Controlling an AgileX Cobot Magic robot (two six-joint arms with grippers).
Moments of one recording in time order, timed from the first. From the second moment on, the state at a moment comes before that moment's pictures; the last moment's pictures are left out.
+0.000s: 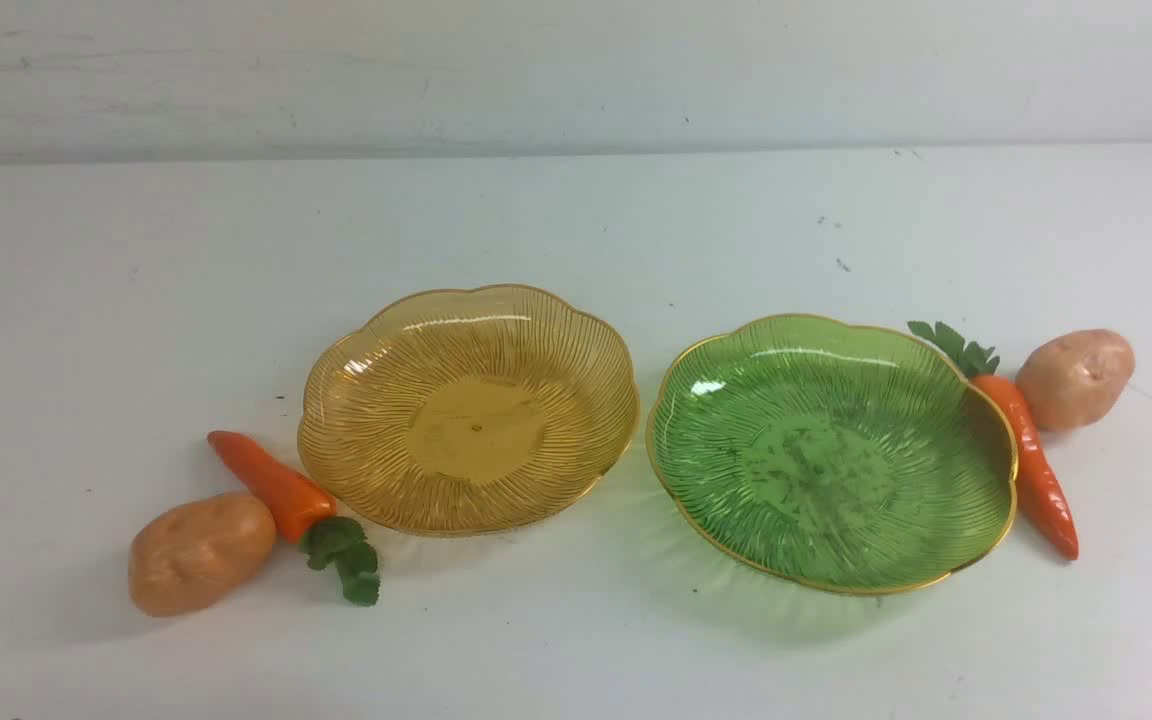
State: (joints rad) right arm 0.02 -0.01 0.03 -0.08 0.39 0.13; left arm -0.09 -0.01 0.03 -0.01 0.38 0.07
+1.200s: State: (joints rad) right arm 0.02 -0.01 0.03 -0.08 0.39 0.13; left arm -0.09 -0.01 0.03 -0.72 -0.22 -0.27
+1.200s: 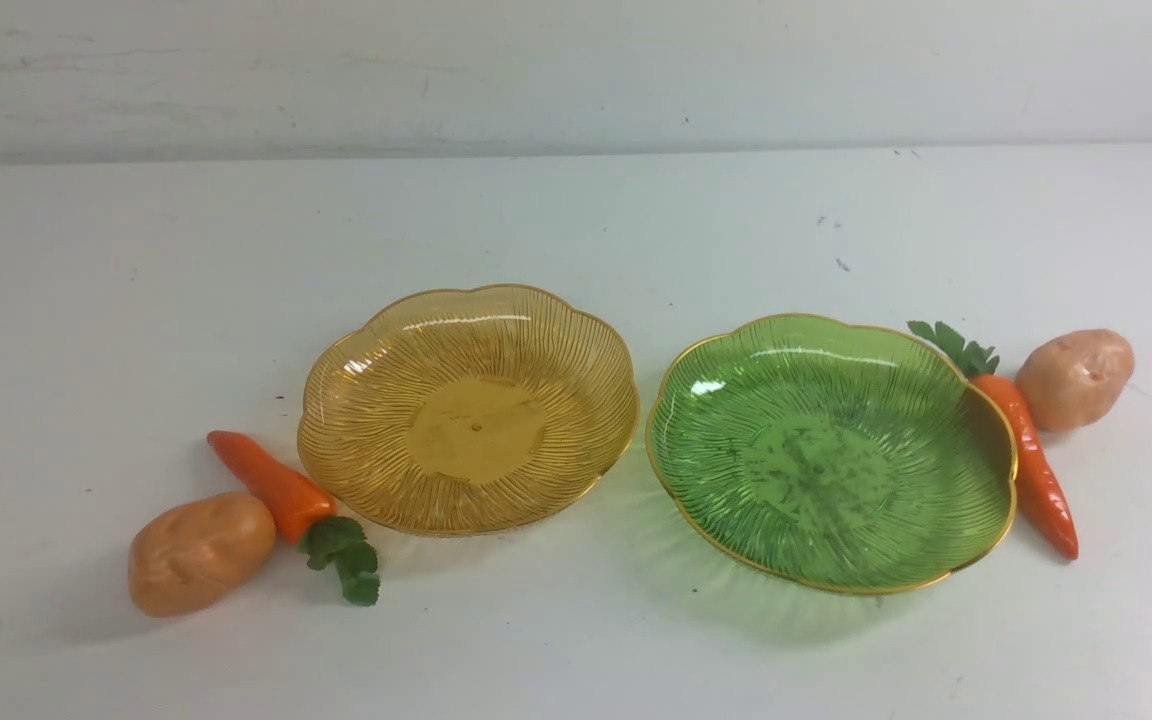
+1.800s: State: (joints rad) right arm 0.02 -0.01 0.03 0.59 0.08 0.34; left arm -0.09 0.92 -0.85 -0.10 0.98 0.04
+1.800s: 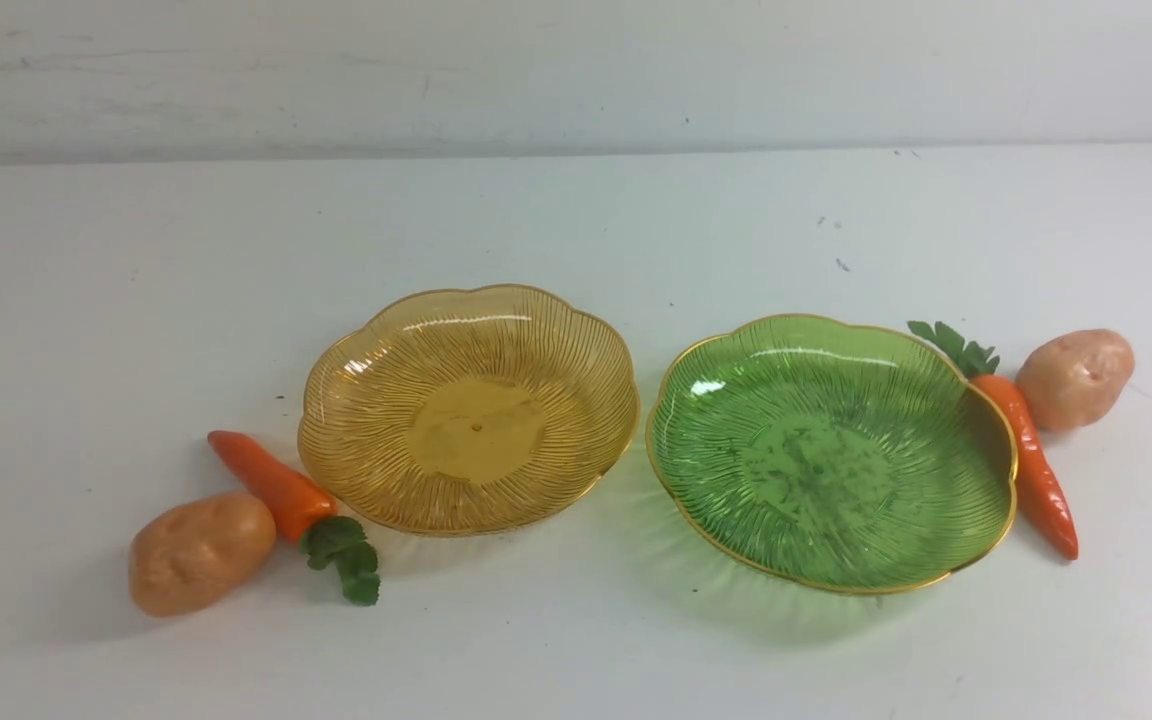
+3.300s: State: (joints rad) right arm 0.02 0.56 -0.58 0.66 0.96 -0.35; left arm -0.09 1.77 -1.28 0.05 1.11 0.12
